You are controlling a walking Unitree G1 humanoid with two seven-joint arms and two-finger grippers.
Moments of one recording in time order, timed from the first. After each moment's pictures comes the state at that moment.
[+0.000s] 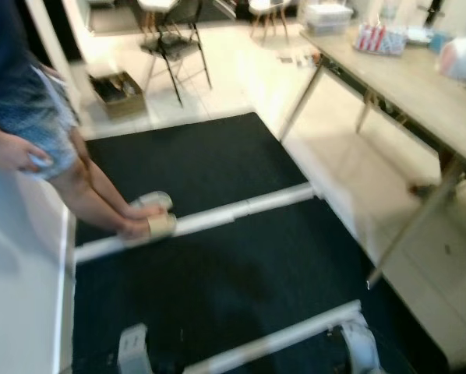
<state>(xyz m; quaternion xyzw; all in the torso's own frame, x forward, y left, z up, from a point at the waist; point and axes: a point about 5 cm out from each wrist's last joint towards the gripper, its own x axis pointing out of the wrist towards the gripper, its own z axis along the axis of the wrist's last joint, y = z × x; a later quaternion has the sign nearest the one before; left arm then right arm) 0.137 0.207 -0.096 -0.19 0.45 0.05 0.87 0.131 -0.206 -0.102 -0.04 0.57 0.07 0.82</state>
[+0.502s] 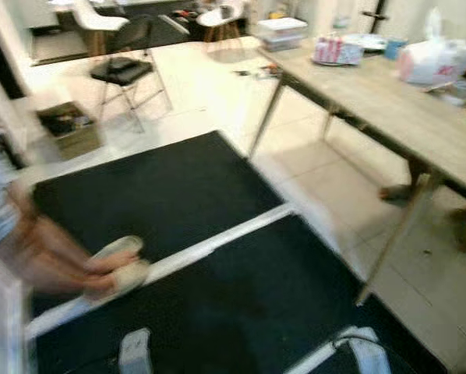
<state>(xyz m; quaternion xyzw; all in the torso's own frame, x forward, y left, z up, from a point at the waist) 0.138 0.206 -0.096 -0.18 0.45 0.04 0.87 0.129 -0.208 -0.103 -0.05 0.57 0.08 0.81</state>
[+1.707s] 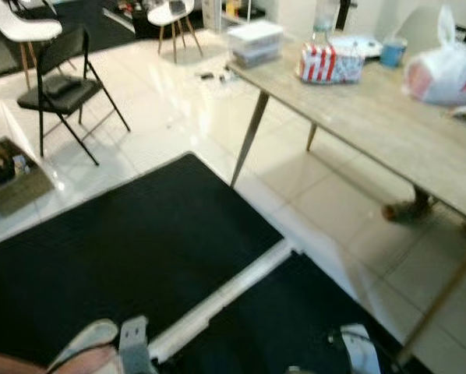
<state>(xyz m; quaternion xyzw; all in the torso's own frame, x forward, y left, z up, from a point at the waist) 0.147 0.206 -0.093 -0.18 0.44 0.04 0.88 0.132 -0.204 -0.103 -0.03 0.57 0.05 0.82</state>
